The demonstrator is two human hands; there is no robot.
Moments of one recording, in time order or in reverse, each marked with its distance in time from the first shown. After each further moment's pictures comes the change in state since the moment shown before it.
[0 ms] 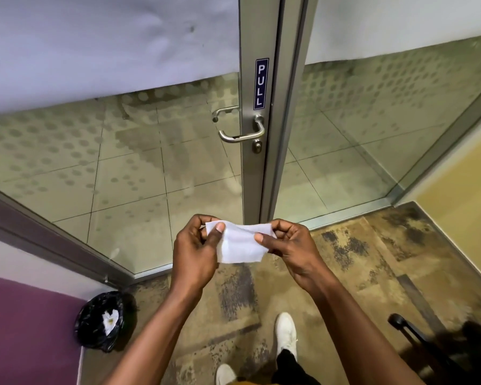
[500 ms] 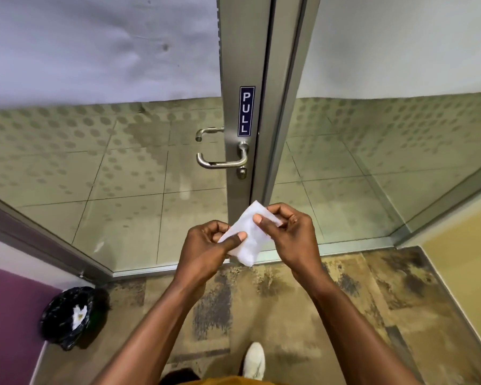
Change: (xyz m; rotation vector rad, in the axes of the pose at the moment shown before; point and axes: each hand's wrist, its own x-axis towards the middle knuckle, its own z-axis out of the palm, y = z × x) left_hand 0.053 0.053 0.130 -0.024 -0.045 -0.195; right_hand 0.104 -0.084 -0.084 -0.331 0.001 -0.307
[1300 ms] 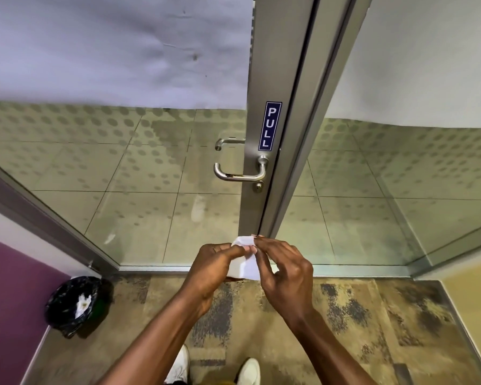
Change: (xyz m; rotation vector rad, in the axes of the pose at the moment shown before) left_hand 0.010 0.008 0.009 -0.130 -0.008 -0.247; right_hand -0.008 0.030 0.024 -0.603 0.129 -0.655
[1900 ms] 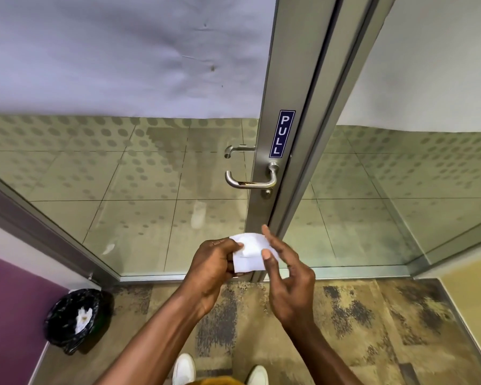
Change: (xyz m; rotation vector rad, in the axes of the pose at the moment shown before) left_hand 0.016 0.013 -0.041 -0.155 -0.019 0.013; right_hand 0.001 -0.043 0.026 0.440 -0.015 0.384
